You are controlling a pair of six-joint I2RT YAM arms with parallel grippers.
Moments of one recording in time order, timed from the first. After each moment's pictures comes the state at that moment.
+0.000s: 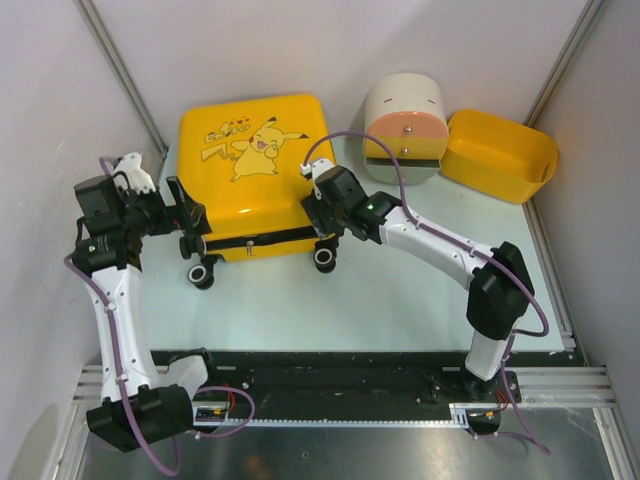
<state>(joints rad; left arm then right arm) 0.33 1.02 1.23 -0.78 0.47 -0.03 0.83 1.80 1.58 -0.50 0.22 0.09</state>
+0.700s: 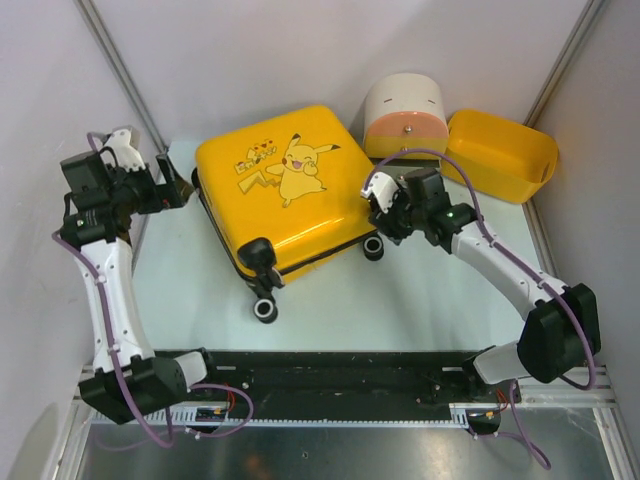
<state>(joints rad) 0.36 1.15 1.39 -0.77 0.48 0.00 0.52 1.42 1.17 -0.44 -0.14 -0.50</state>
